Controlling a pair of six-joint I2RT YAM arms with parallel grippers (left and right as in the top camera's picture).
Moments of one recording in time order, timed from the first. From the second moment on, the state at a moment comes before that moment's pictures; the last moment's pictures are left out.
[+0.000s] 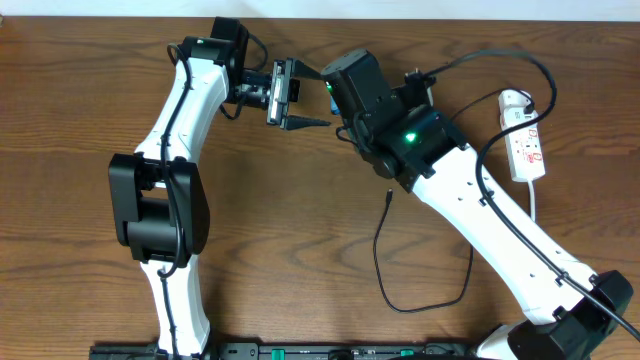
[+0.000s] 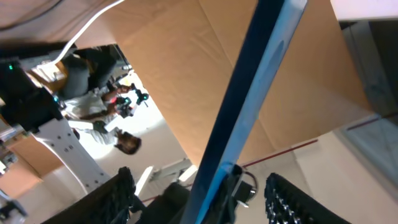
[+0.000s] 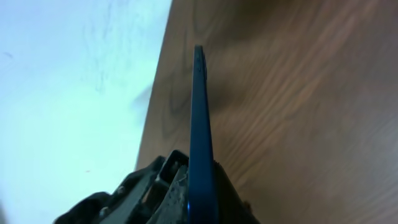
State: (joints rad) left arm -0.14 2.16 1.87 -1.18 1.49 -1.14; right arm 0.68 1.68 1.69 -0.83 0.36 1.80
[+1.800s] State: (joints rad) left arm -0.12 2.16 1.87 -0.86 1.16 -0.93; right arm 0.15 1.60 1.70 -1.19 -0.14 0.77
